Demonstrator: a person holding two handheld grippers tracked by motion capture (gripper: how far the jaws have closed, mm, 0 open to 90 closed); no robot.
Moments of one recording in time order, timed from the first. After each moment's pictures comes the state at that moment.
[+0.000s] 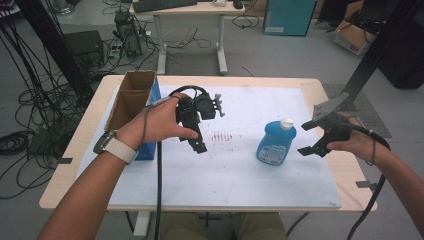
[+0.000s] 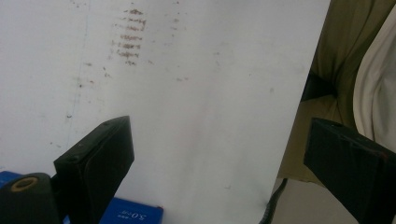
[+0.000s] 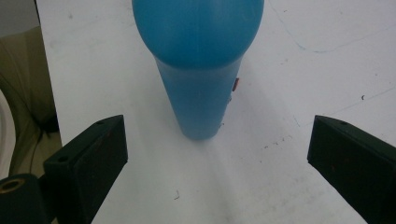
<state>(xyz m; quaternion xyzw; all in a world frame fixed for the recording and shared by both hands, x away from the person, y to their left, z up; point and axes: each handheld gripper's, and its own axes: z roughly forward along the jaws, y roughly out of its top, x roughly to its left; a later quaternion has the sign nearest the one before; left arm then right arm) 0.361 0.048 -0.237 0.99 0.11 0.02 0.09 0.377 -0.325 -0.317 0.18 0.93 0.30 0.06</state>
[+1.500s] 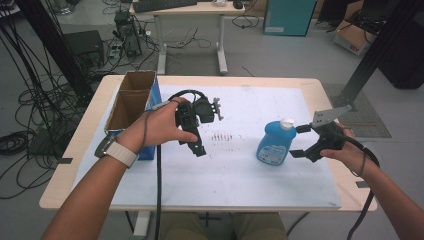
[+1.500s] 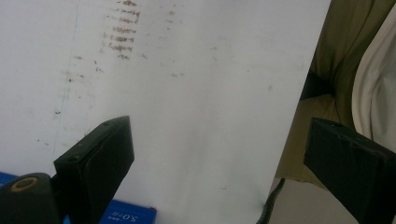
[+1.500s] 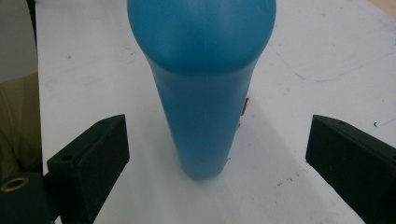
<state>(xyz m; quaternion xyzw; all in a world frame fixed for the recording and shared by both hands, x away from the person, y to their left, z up) 0.360 0.050 -0.248 0.99 0.13 0.01 0.09 0.372 -0.326 -0.349 0.18 0.89 0.40 0.08</state>
